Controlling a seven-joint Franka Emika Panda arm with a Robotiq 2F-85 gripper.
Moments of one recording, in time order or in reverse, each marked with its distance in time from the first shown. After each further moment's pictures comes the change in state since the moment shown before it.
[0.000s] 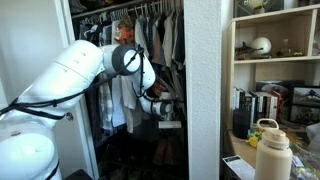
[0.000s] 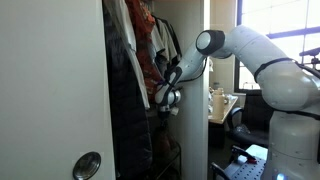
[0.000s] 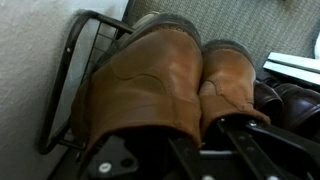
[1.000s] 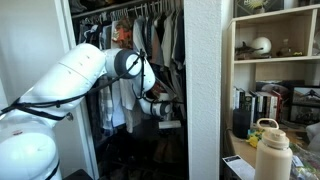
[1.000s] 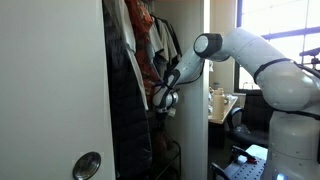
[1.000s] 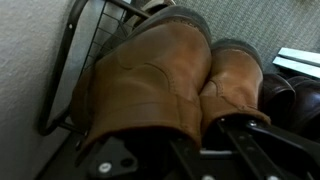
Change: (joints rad) arm 0.024 0.046 -0.002 0.051 -0.031 0.039 0.003
